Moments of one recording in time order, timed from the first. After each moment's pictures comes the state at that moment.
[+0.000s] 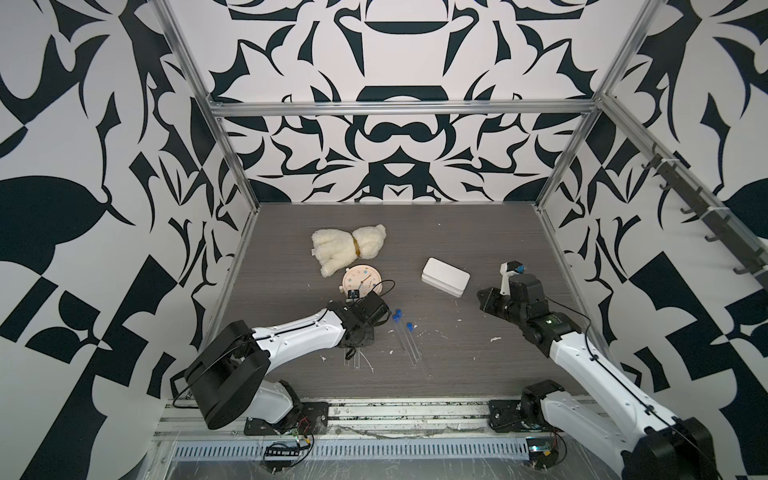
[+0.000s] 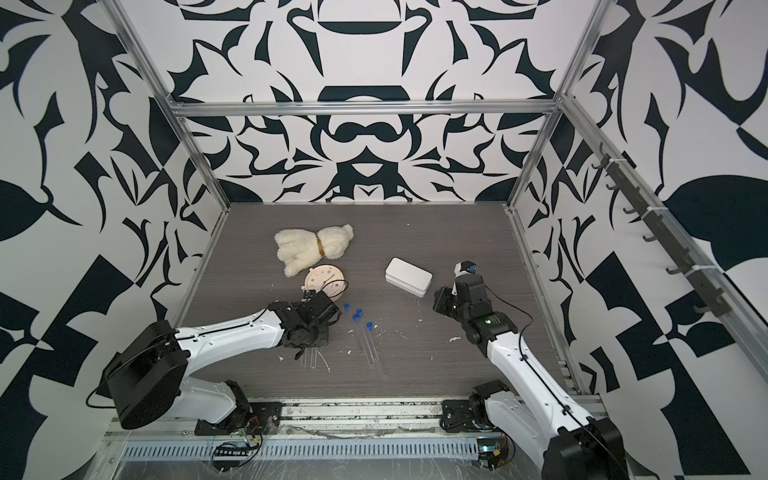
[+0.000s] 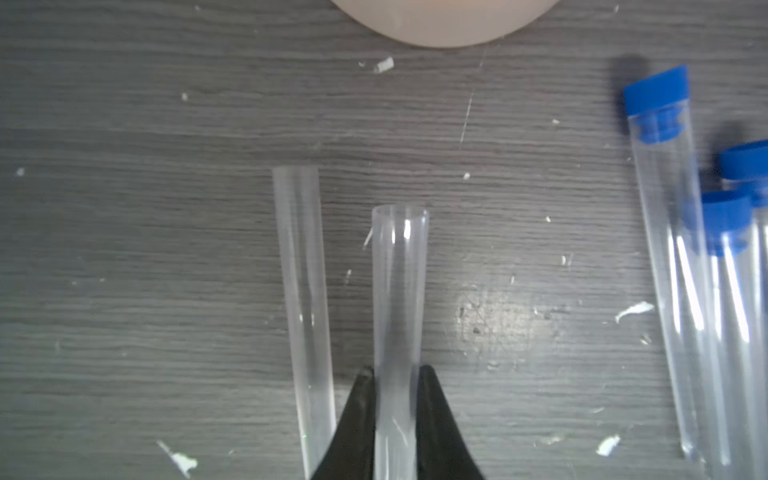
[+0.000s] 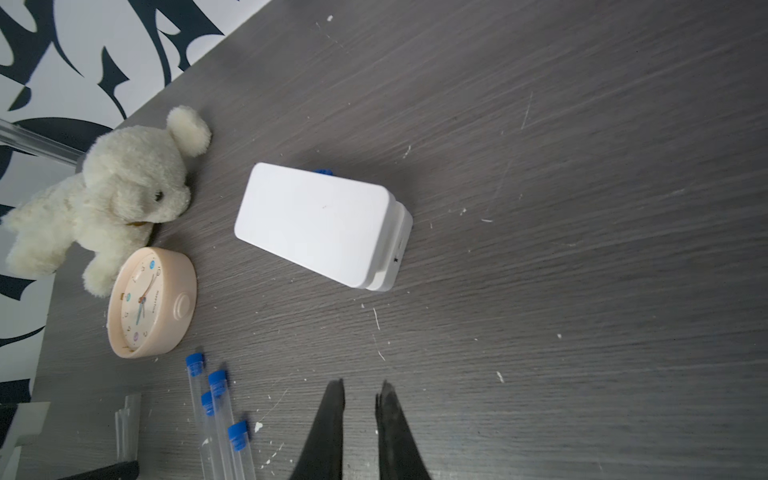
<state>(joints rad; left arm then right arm) -0.87 1.43 0.74 -0.66 -0.21 -0.86 0.26 0.92 0.53 -0.34 -0.09 0.62</state>
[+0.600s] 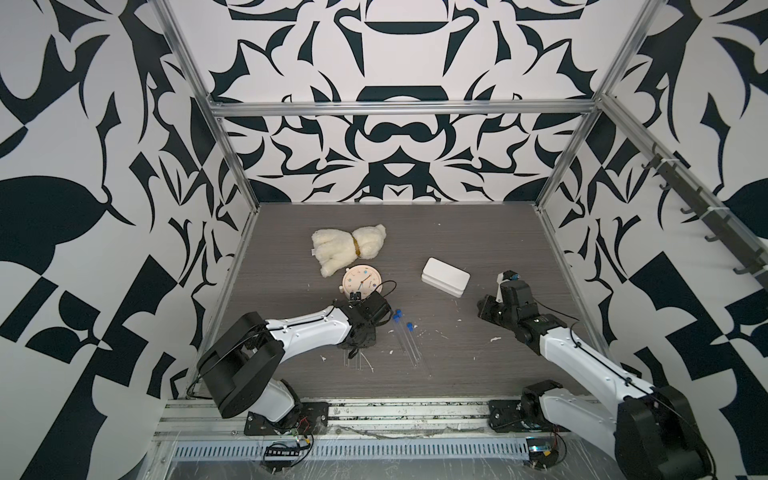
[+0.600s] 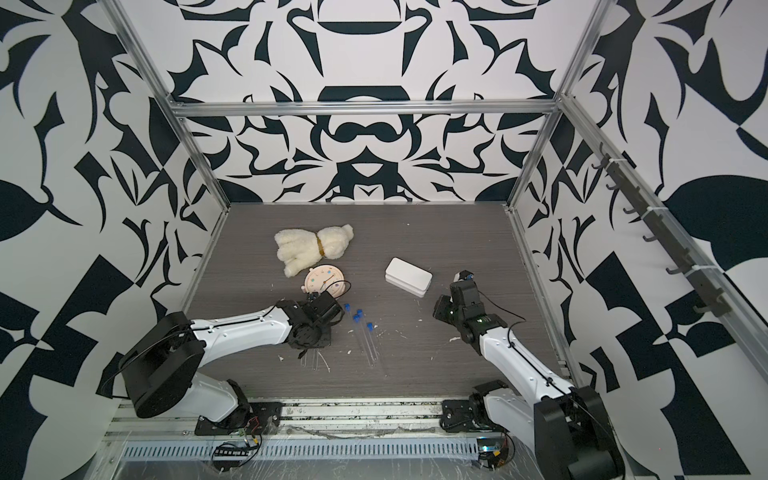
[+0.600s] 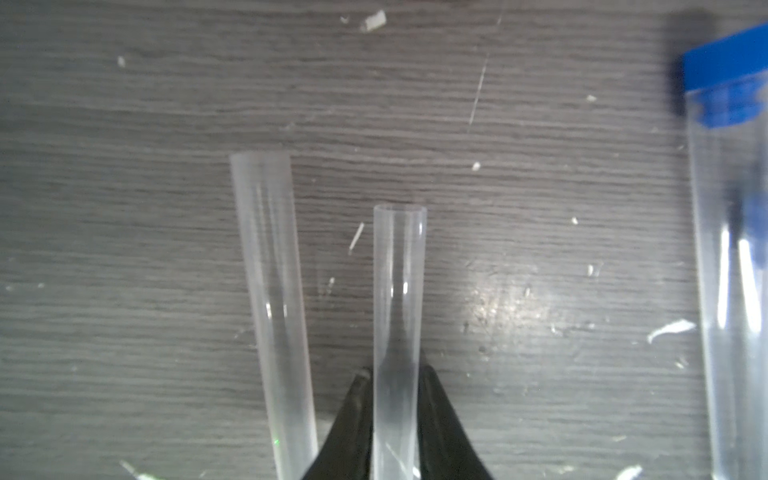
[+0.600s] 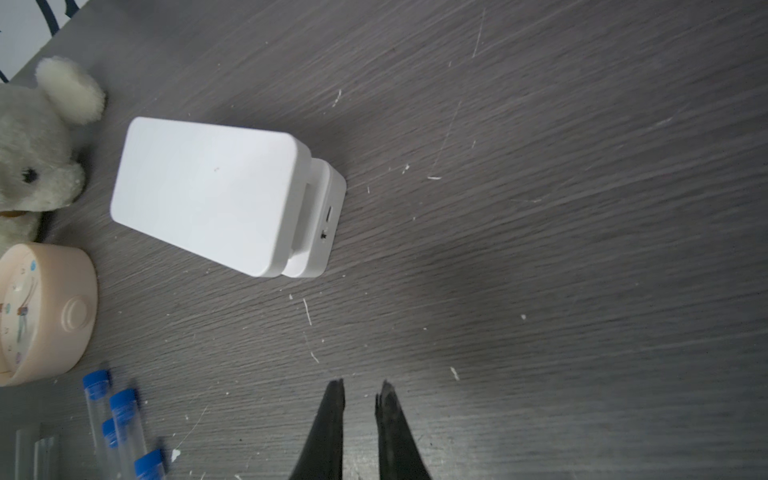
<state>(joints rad) -0.86 1.50 0.75 -0.64 -0.18 -0.87 0.25 1.06 0.44 -0.23 -0.04 0.62</state>
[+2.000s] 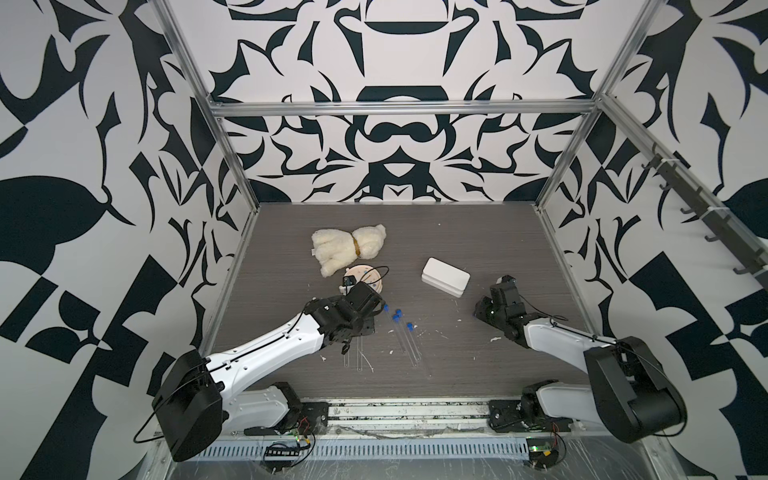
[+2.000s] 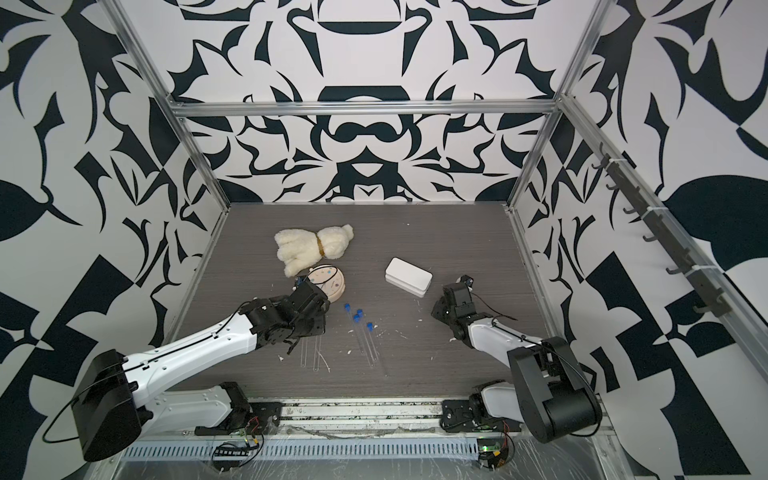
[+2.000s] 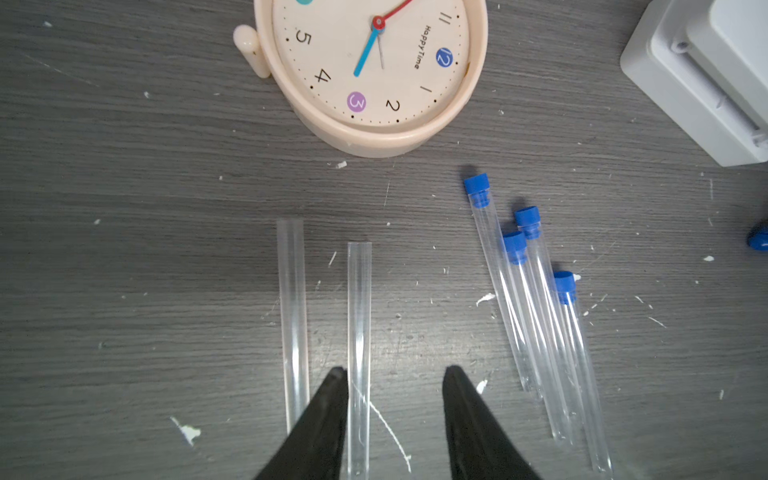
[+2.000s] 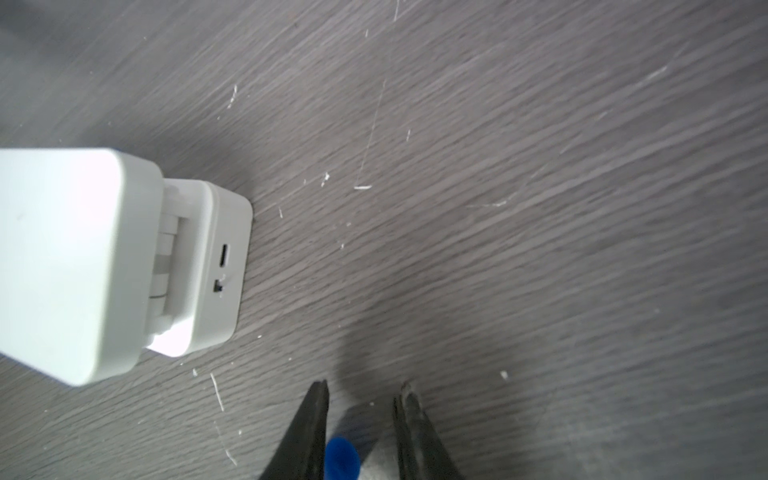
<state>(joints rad) -0.87 1.21 0.81 -0.72 -0.22 -0.86 0.25 1.30 0.39 0.01 0.08 0.71</state>
